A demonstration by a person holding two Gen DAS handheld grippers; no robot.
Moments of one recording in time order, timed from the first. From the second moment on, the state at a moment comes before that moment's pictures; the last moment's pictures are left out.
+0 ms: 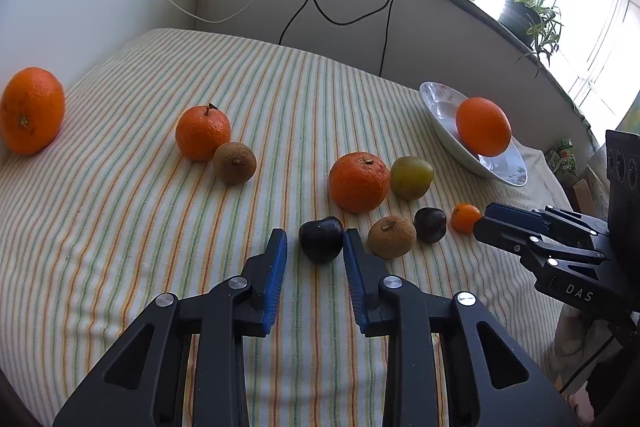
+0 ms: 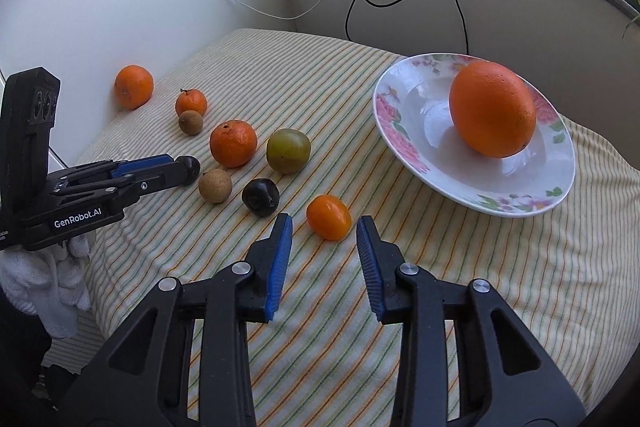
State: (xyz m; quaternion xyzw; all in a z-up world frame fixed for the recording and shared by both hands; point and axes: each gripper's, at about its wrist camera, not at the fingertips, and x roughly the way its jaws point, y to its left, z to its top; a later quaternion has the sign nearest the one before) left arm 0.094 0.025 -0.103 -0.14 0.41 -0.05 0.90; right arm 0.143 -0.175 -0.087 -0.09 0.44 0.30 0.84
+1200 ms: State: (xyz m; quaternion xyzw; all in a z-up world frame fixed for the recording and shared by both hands) left arm 0.104 -0.004 -0.065 -0.12 0.37 -0.09 0.91; right arm 0.135 -0.199 -0.070 -0.07 0.43 0.29 0.85
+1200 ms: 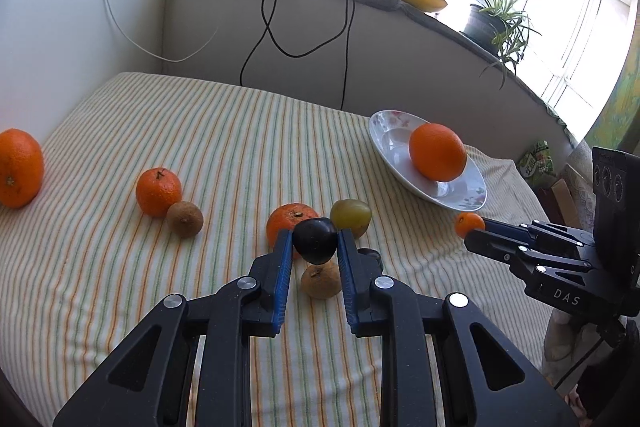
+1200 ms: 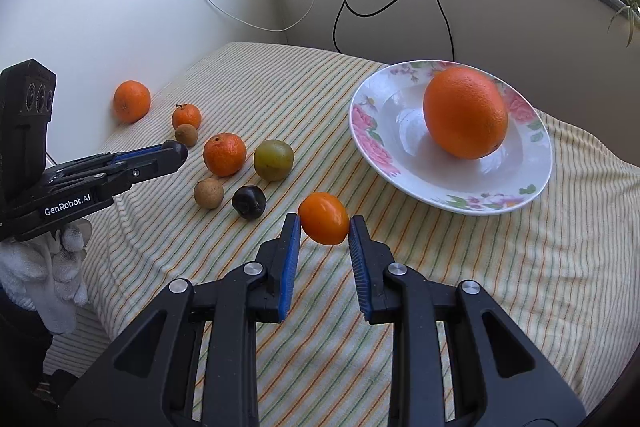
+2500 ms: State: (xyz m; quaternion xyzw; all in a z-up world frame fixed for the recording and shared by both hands) left arm 0.181 -0.144 -0.064 -0.06 0.39 -0.20 0.90; right arm 0.206 -0.278 -0.068 -0.05 0.42 0.21 0.88
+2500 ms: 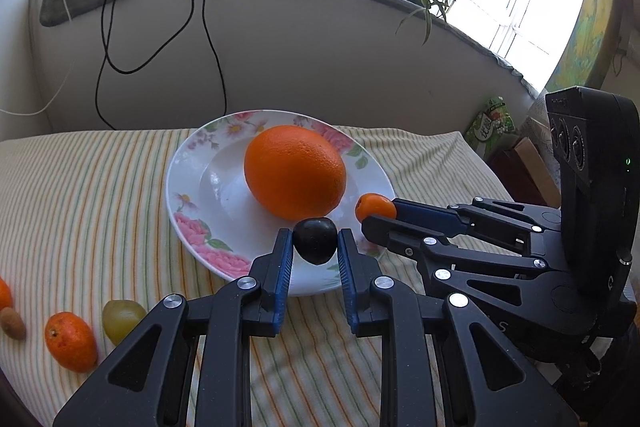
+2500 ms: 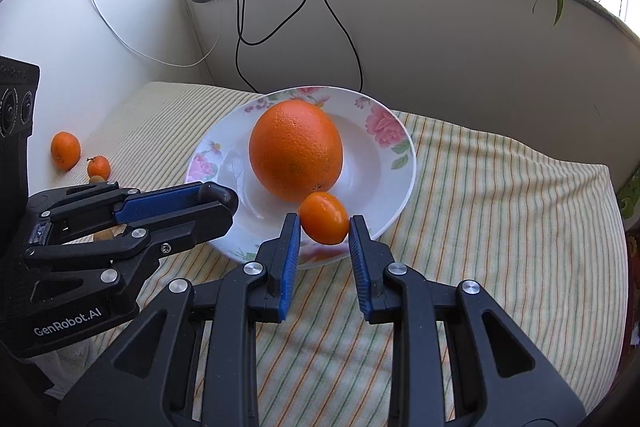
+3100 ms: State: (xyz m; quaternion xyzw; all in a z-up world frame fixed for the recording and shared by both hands) left arm 0.177 -0.142 -0.061 -0.06 0.38 -0.19 0.90; right arm 0.208 -0.278 -0.068 -0.06 0.42 0.20 0.89
